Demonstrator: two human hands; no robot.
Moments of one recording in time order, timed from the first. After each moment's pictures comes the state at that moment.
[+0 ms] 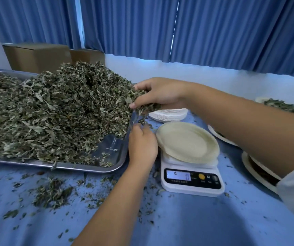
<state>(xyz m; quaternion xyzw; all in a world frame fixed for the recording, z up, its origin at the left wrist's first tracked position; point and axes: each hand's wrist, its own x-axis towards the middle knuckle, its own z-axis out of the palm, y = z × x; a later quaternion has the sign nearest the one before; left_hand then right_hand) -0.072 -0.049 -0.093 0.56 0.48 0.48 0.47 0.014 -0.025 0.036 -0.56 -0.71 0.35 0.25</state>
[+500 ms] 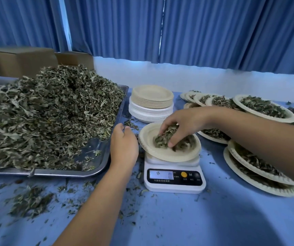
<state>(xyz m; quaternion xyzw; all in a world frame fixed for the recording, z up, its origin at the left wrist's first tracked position) -0.075 -0.056 -0.090 0.55 0.48 0.49 0.47 0.094 -0.098 0.011 -0.70 -0.67 0.25 -0.02</state>
